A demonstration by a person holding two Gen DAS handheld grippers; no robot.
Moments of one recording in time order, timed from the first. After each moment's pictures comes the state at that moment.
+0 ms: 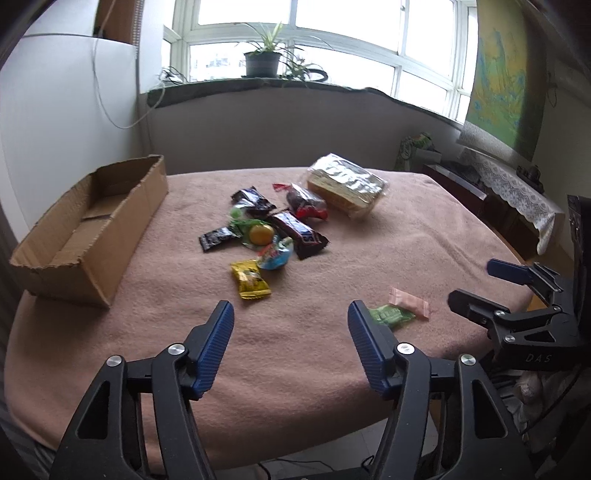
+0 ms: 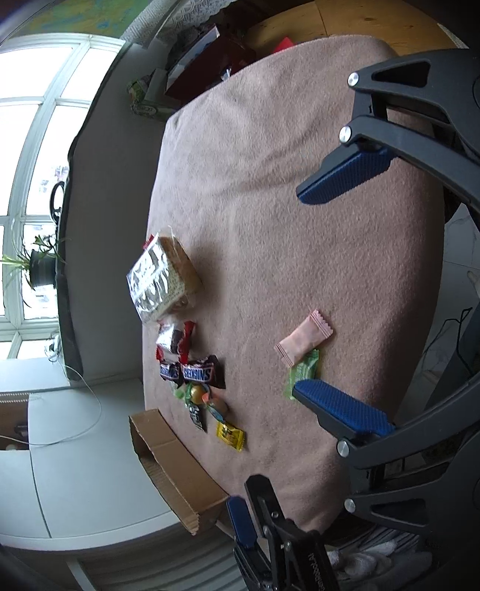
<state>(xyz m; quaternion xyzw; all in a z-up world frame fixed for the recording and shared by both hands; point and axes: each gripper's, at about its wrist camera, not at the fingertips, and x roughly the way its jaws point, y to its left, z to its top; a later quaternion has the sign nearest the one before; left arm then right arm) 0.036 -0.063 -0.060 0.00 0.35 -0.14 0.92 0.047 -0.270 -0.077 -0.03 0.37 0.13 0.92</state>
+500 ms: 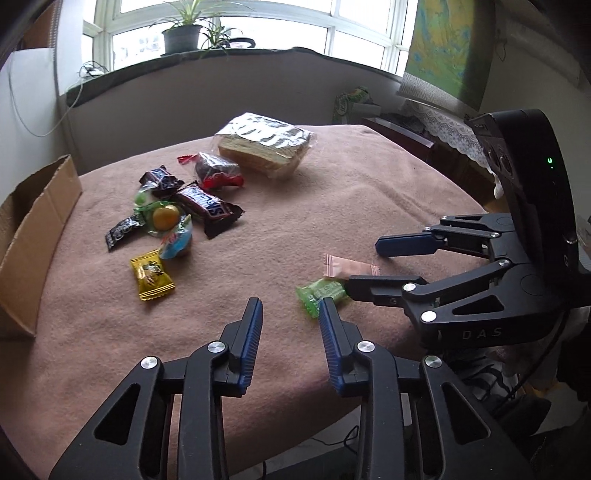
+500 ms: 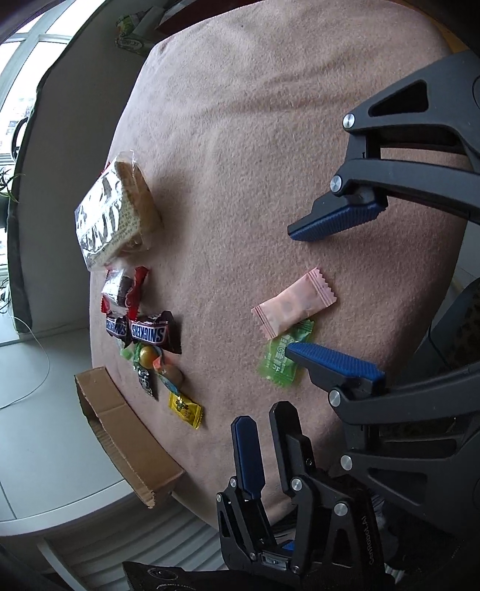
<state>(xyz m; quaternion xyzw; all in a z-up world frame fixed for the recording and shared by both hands) 0.050 -0.109 -0.082 0.06 0.40 -0.25 0.88 0.086 -0.255 -0.102 -0.05 0.45 0.22 0.87</state>
